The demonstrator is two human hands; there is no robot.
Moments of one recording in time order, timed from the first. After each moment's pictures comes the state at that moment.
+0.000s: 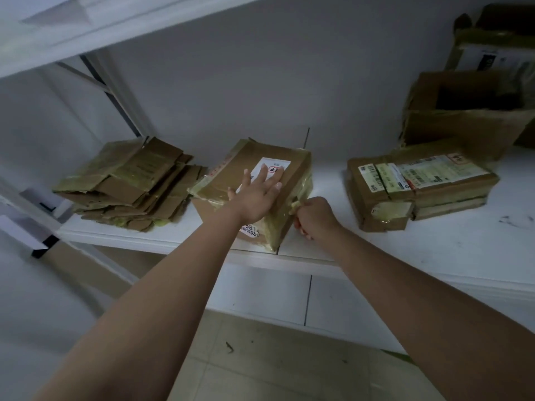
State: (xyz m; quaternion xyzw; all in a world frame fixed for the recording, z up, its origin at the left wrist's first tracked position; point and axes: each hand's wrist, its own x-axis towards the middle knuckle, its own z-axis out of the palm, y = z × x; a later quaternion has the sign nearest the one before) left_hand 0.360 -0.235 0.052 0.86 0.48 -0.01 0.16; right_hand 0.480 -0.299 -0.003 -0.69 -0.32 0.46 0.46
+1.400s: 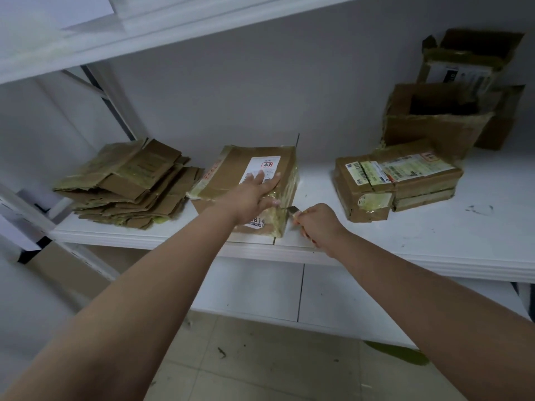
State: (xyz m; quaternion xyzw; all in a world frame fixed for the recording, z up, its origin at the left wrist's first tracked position) left_hand 0.337 -0.251 0.062 0.91 0.40 -0.05 0.11; right_hand 0.473 -0.353 0.008 -0.70 -0.35 0.43 0.45
